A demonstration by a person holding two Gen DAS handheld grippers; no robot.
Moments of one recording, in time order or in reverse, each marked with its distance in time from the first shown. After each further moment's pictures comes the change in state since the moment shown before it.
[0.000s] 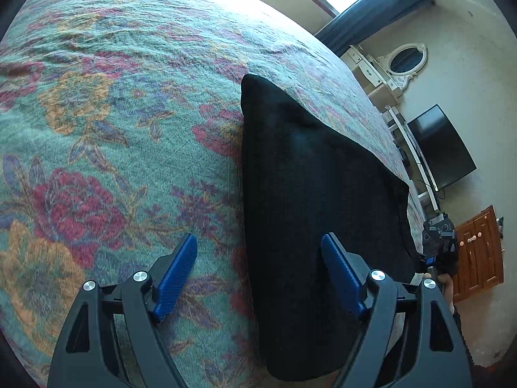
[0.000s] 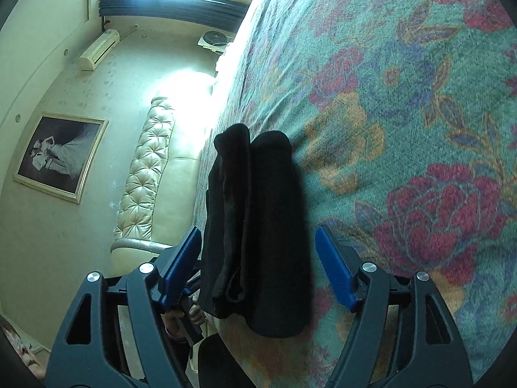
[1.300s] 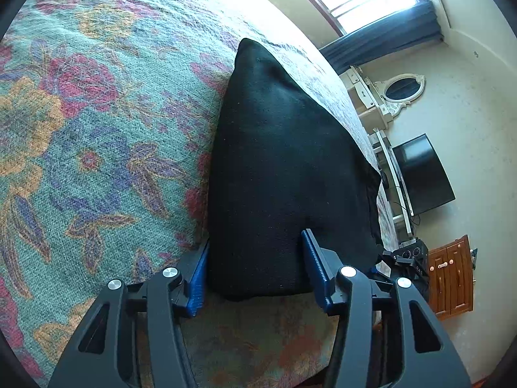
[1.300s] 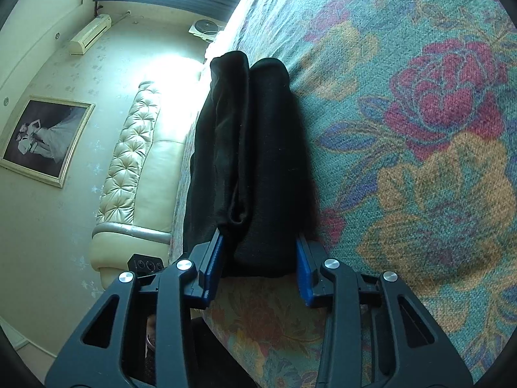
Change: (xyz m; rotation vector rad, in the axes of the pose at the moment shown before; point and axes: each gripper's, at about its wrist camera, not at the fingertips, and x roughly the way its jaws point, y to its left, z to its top) left arm 0.002 -0.018 -0.050 -0.163 -0.040 -0.109; right arm 0.018 0.008 -0.062 -0.027 0.025 -0.073
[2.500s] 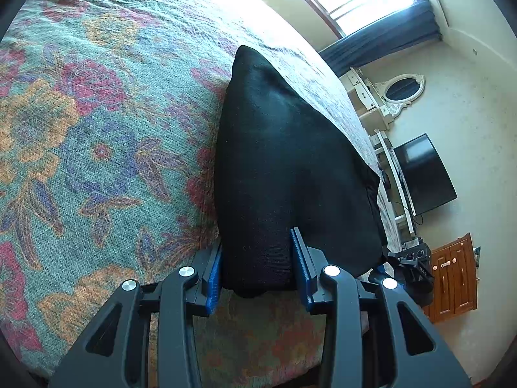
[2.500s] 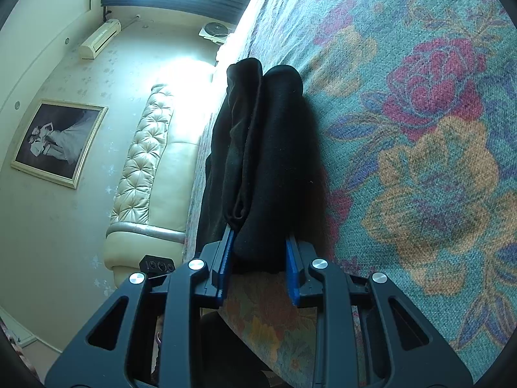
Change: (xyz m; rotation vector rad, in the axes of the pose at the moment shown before) left arm -0.012 0.005 -0.002 0.021 -0.015 0.013; right arm -0.035 -0.012 -0.006 0.006 -0.004 0.062
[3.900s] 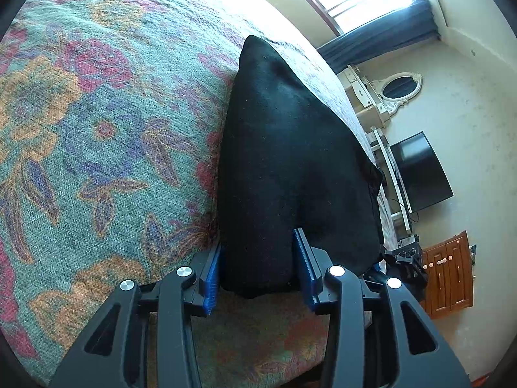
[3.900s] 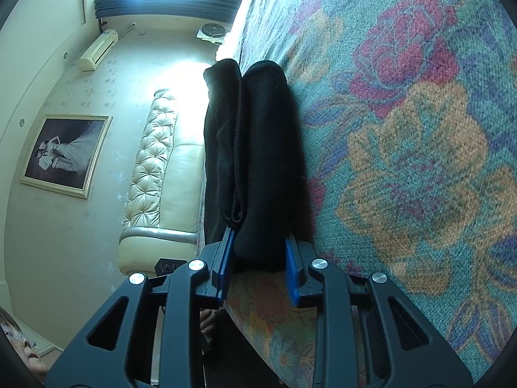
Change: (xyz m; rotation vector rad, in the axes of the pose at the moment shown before) left arm 0.004 0.011 0.003 -0.001 0.019 -0.025; right arm -0.014 -0.038 0.004 0.070 0.019 0.058
